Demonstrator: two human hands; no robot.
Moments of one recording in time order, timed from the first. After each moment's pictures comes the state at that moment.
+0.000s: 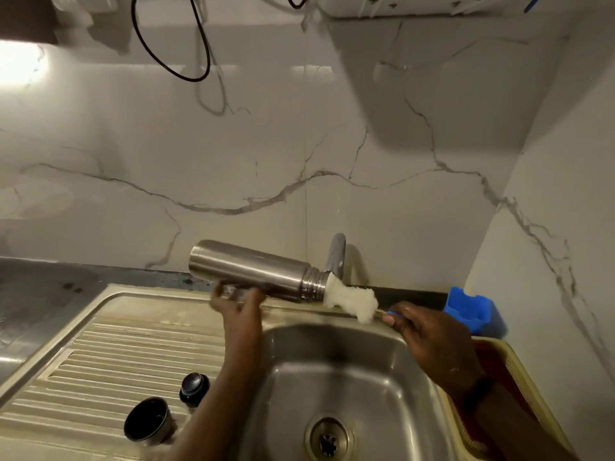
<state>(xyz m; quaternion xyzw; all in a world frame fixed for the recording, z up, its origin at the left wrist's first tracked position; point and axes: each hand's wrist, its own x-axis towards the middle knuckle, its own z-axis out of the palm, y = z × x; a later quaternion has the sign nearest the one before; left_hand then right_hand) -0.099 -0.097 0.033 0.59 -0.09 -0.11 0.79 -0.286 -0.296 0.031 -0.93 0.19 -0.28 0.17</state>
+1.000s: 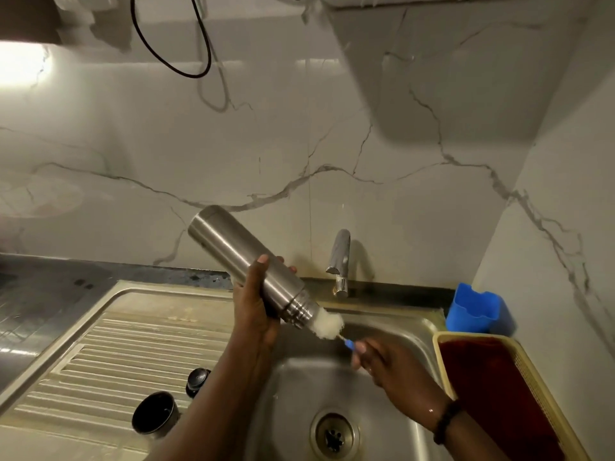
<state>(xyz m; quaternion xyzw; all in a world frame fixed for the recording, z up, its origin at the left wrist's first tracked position) -0.081 -0.120 0.038 0.37 -0.07 -0.24 0.89 -0.270 -0.242 0.008 -0.85 0.20 -0.11 0.47</state>
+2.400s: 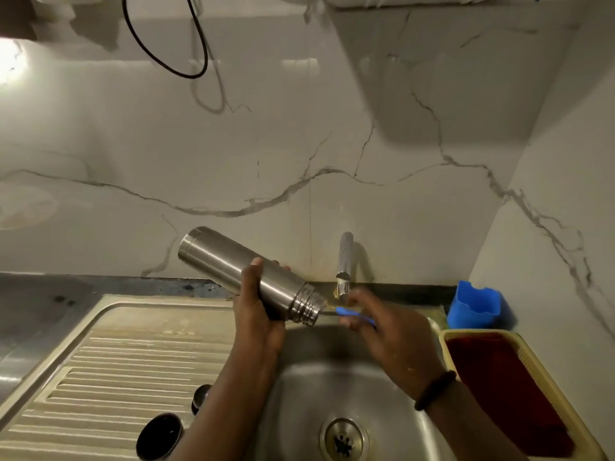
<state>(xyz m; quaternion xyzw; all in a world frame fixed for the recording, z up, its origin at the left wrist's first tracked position) -0.067 -0.108 0.055 0.32 -0.01 -0.26 0.91 -0.228 -0.223 0.049 -0.92 0.16 -0.34 0.13</state>
